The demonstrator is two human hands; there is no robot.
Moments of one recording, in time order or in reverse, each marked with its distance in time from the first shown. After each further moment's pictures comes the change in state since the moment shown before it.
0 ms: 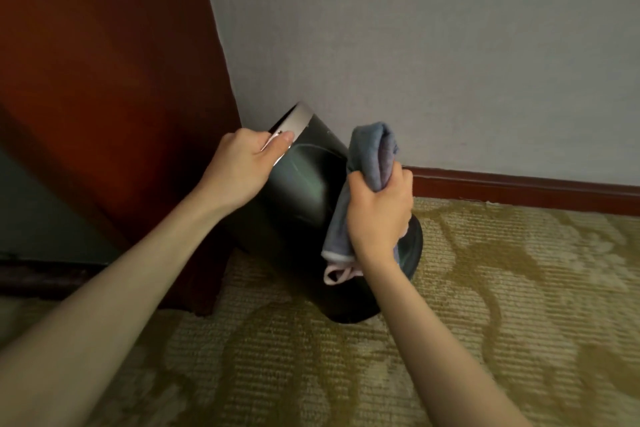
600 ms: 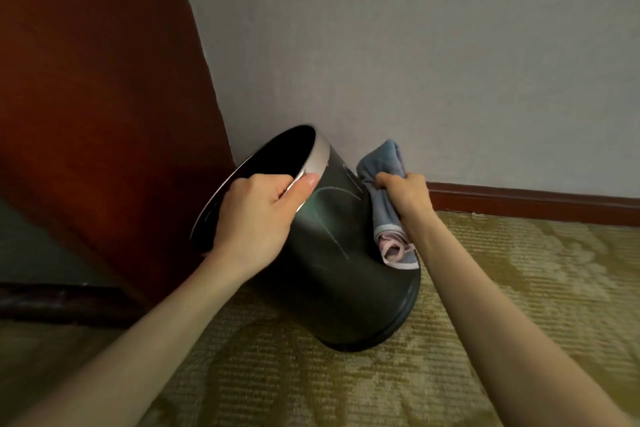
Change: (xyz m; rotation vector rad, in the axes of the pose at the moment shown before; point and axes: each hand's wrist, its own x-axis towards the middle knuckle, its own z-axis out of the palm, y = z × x) left_hand -0.040 0.048 0.016 -0.134 0.034 0.022; right_hand 0.103 0.038 -0.022 -0.045 -0.405 0.426
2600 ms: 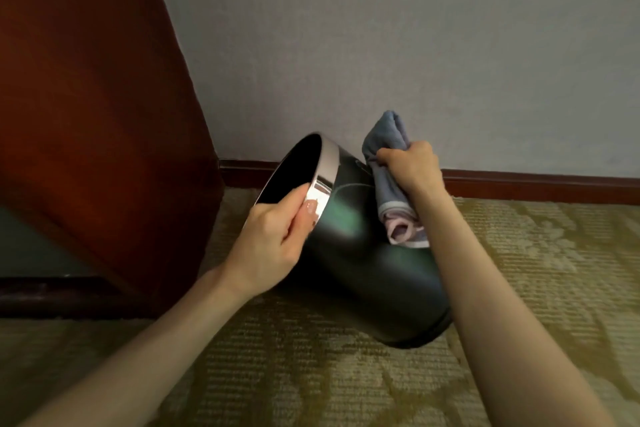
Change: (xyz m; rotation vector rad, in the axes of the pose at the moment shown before) left_hand -0.036 0.002 0.033 -0.189 -0.151 0.346; right_hand -0.028 -0.021 -0.044 -0.268 0.128 -0.142
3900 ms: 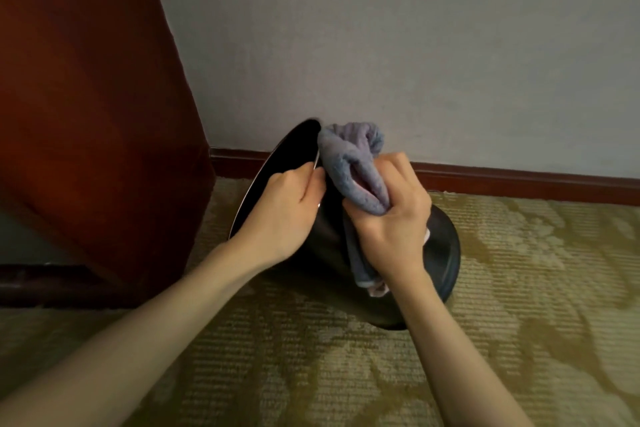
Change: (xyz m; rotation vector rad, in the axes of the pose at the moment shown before) left_hand 0.028 0.008 0.017 -0.042 -0.019 -0.319; right_hand -0.089 0.022 0.014 0.236 0.258 -0.889
